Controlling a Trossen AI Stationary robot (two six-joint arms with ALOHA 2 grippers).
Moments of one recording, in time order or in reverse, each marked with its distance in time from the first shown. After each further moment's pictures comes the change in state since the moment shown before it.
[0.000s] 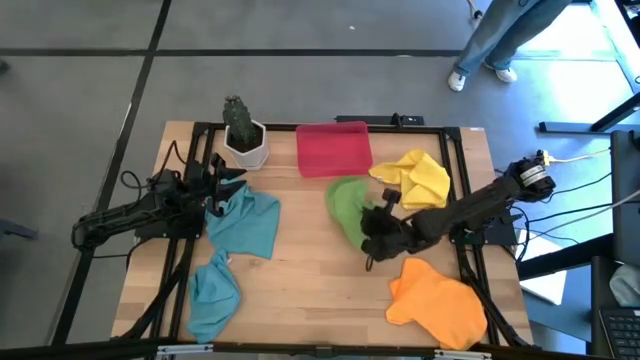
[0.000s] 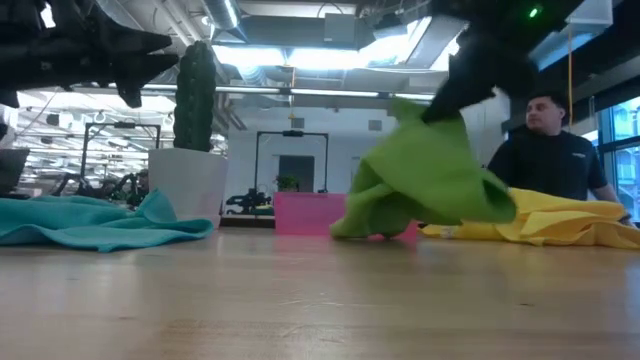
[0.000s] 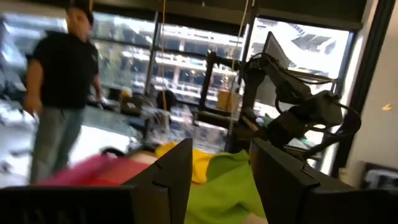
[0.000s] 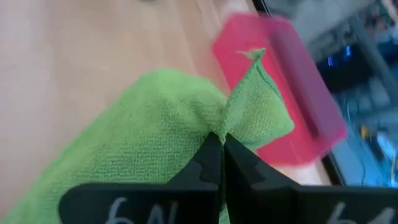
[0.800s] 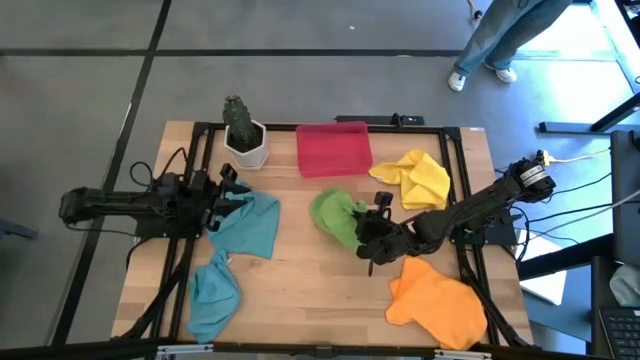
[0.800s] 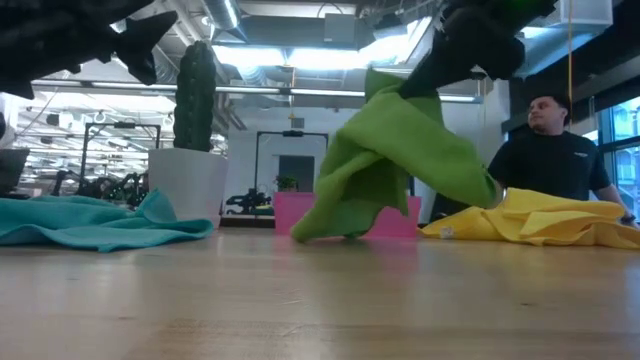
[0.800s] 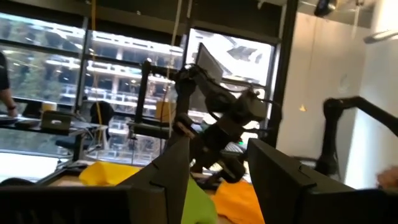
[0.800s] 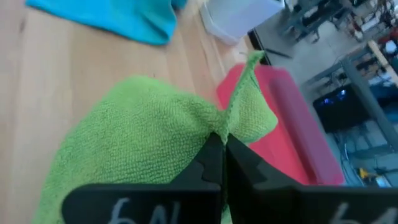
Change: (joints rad) left arm -0.269 0.326 0.000 0.424 -0.014 0.049; right arm 0.005 0.000 0.000 0.215 0.028 -0.219
